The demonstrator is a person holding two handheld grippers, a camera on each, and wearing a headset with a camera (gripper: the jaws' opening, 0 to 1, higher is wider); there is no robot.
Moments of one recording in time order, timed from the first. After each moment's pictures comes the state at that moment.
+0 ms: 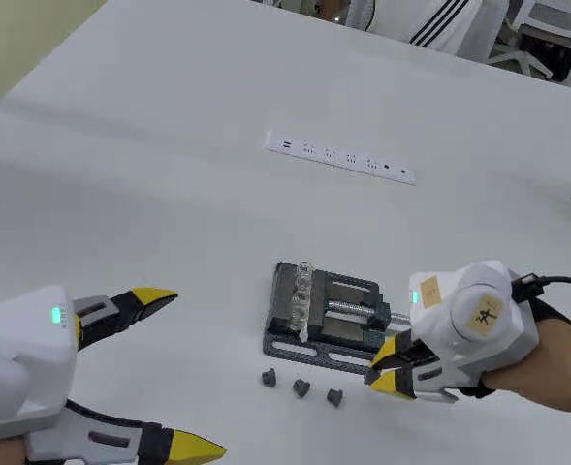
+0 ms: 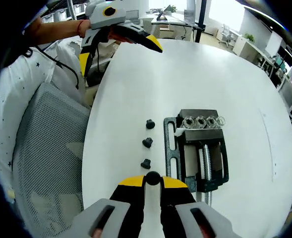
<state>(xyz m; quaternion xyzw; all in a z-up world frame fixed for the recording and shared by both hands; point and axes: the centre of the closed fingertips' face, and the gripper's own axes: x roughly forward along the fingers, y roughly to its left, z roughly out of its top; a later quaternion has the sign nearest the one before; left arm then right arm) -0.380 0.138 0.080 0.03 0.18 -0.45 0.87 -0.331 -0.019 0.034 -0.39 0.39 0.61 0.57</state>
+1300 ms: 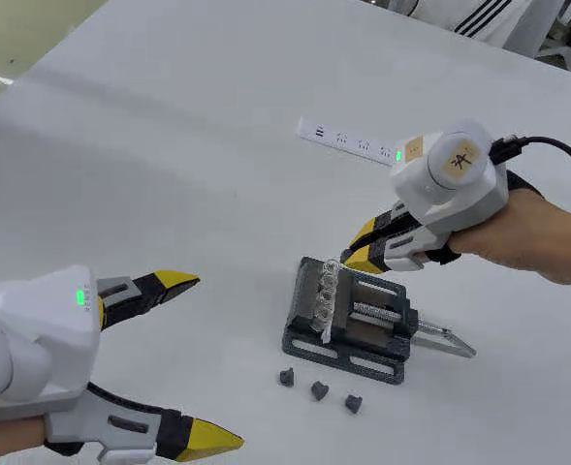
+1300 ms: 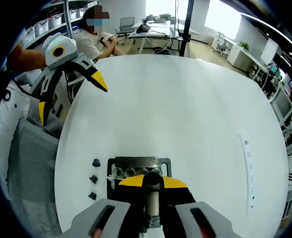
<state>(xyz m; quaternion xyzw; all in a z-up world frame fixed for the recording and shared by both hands) -0.368 0.144 0.078 0.02 0.18 -0.44 0.88 -0.219 0.066 0.055 -0.39 0.36 0.61 0.59</state>
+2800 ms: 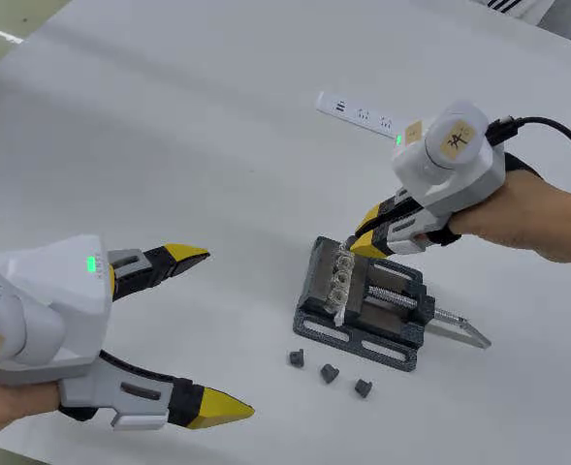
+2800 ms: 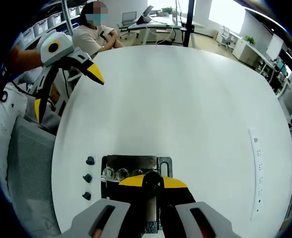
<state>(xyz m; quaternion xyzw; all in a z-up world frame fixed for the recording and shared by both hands) -0.361 0.149 0.069 0.00 0.18 -0.43 0.88 -0.212 0.070 0.028 -0.40 0.38 0.61 0.56</state>
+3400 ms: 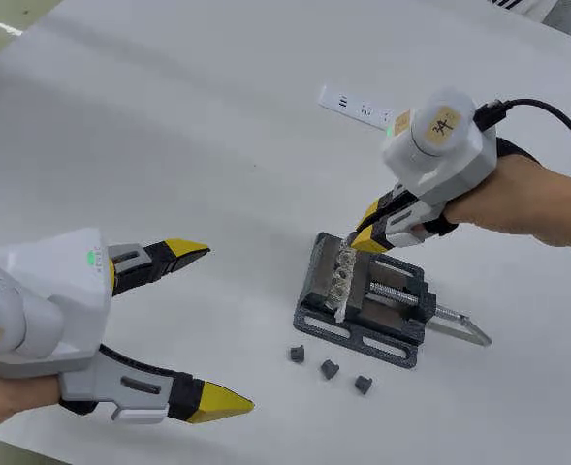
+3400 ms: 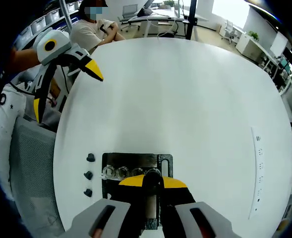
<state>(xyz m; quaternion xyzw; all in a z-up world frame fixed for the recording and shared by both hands) -0.361 0.150 0.066 0.00 0.18 -0.43 0.88 -0.215 0.071 0.027 -0.42 0.41 0.60 0.54</state>
